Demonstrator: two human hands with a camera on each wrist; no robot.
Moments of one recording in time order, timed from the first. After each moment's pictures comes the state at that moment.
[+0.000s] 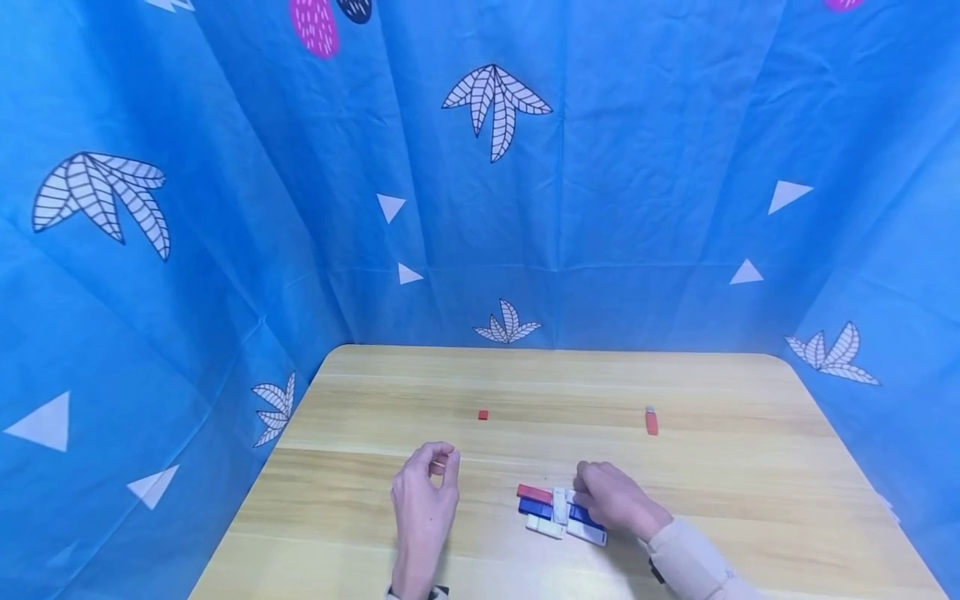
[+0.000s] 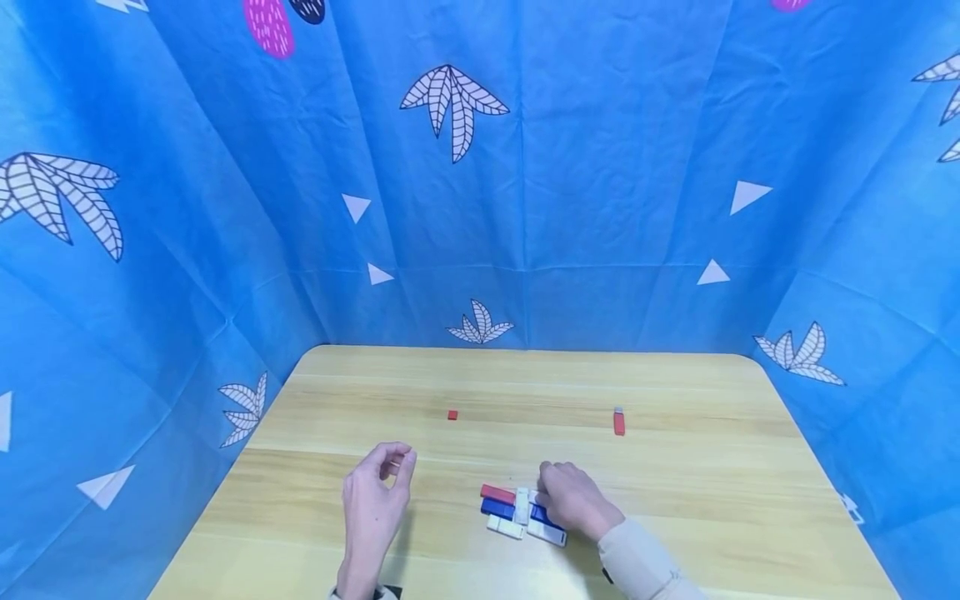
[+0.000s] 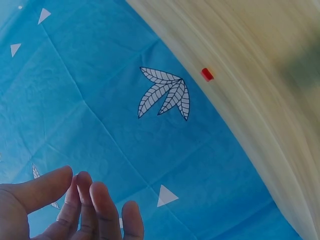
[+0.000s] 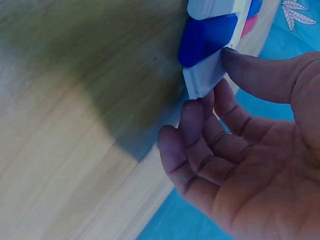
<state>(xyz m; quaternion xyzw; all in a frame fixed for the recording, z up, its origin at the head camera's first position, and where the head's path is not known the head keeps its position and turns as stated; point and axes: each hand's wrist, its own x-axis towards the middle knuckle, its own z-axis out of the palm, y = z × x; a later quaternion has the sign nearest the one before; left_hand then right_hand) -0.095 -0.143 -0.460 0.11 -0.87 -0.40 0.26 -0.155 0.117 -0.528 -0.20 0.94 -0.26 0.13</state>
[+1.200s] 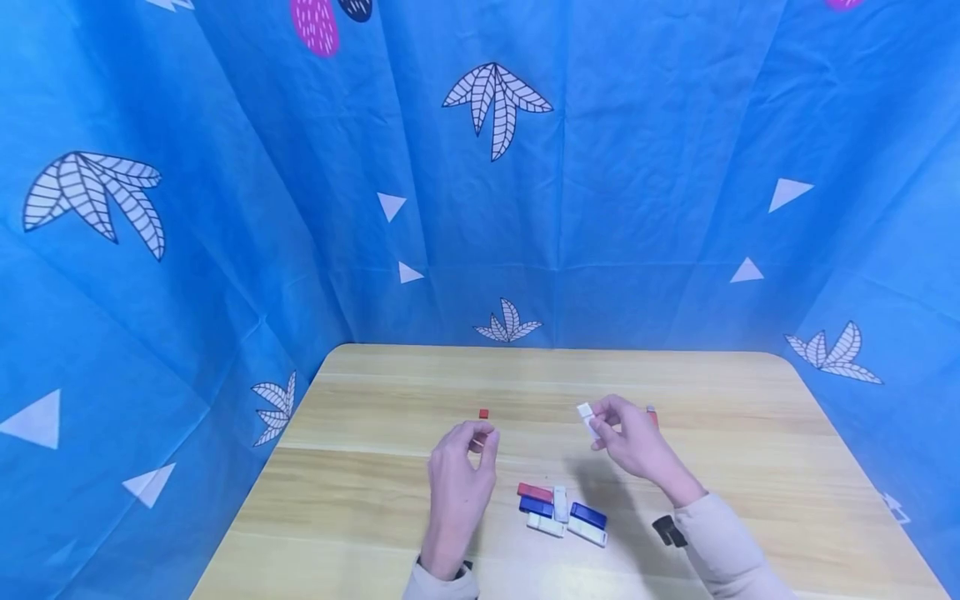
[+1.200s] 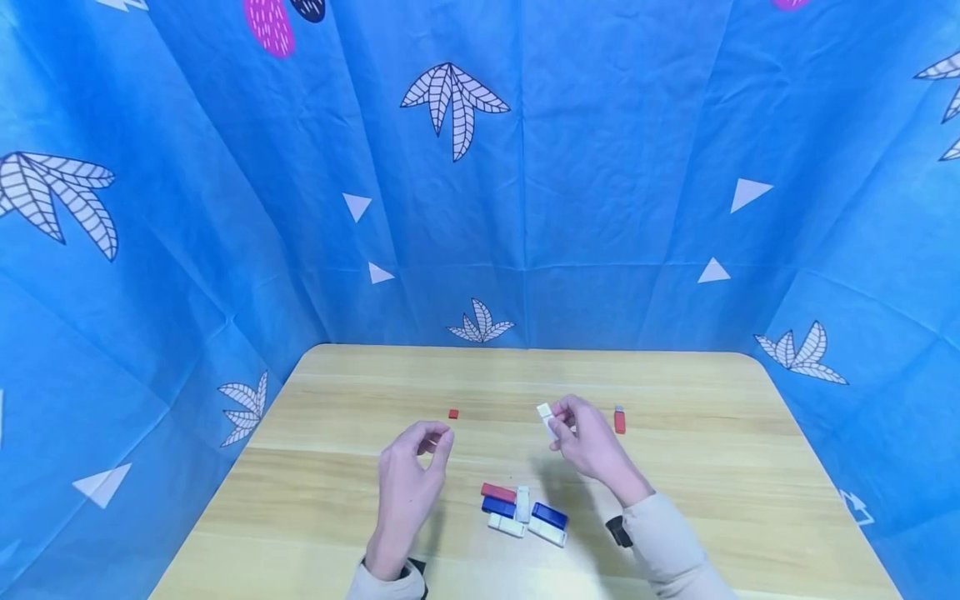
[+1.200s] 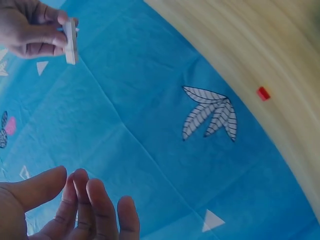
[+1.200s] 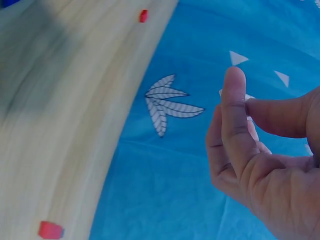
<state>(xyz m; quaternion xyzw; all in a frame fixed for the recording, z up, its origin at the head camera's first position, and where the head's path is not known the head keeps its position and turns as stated) -0.110 -0.109 -0.444 0.00 -0.87 -0.41 0.27 -0.180 0.137 -0.456 -0.11 0.86 -0.50 0.05</state>
